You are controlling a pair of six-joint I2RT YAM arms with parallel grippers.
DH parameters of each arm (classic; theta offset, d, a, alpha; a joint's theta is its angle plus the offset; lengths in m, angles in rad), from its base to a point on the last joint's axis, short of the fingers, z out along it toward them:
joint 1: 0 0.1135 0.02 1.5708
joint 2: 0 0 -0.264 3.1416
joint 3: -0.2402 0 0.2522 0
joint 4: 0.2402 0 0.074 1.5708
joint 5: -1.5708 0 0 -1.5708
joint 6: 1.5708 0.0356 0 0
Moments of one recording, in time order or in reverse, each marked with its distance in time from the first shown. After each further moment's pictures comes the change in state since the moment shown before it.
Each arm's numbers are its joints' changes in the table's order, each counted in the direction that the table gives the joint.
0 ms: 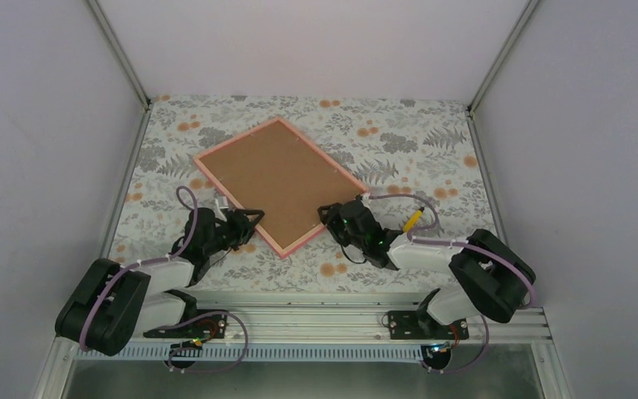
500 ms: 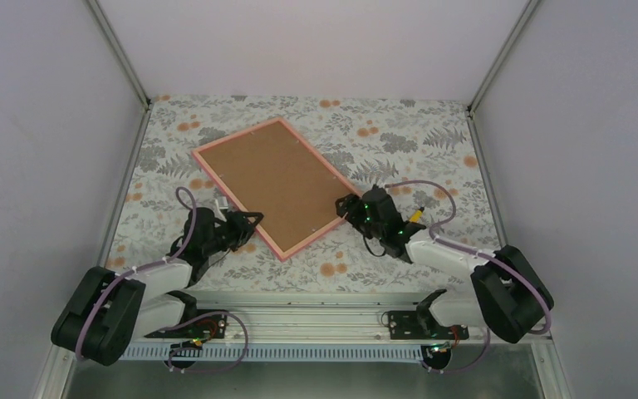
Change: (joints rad) left arm 0.000 0.048 -0.003 0.064 -0.003 0.039; right arm -0.163 0.142 0.015 0.240 0.082 -0.291
